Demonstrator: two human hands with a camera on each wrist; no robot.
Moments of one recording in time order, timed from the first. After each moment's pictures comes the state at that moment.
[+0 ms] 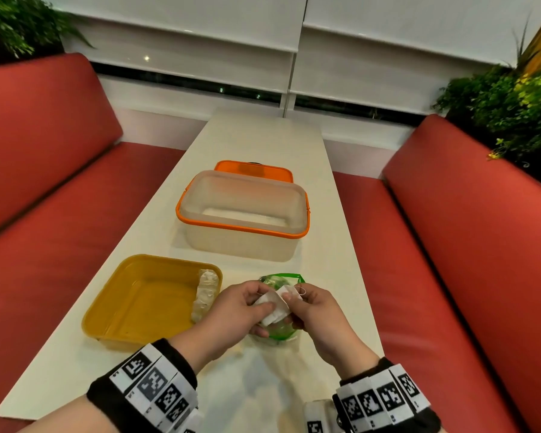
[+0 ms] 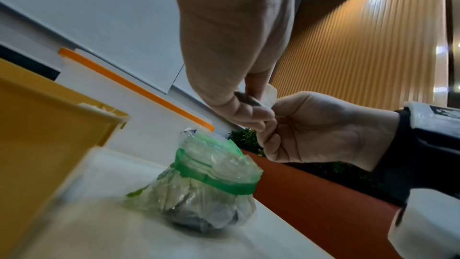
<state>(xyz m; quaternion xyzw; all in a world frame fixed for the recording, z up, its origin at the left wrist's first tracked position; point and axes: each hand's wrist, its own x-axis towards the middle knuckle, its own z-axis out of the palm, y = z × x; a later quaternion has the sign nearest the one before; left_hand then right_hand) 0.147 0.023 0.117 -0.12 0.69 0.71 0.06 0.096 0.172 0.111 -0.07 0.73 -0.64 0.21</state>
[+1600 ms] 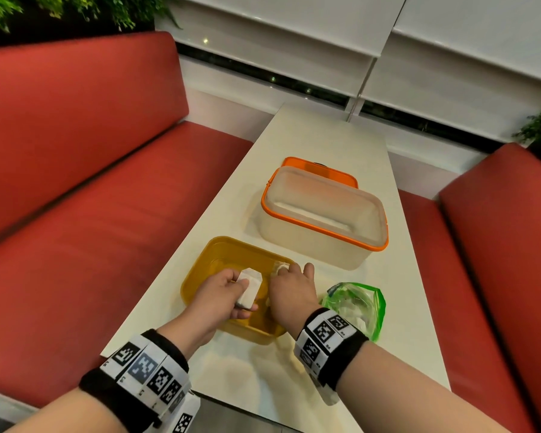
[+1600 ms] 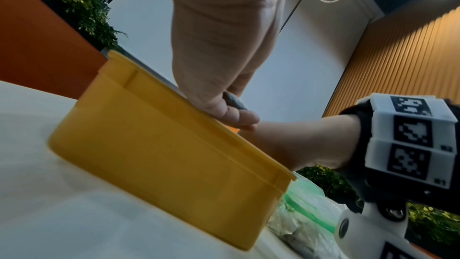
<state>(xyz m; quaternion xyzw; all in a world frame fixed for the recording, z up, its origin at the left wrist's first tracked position) 0.202 -0.113 0.087 -0.28 0.60 0.75 -0.03 0.113 -0.001 0.099 -0.38 0.91 0.17 0.03</state>
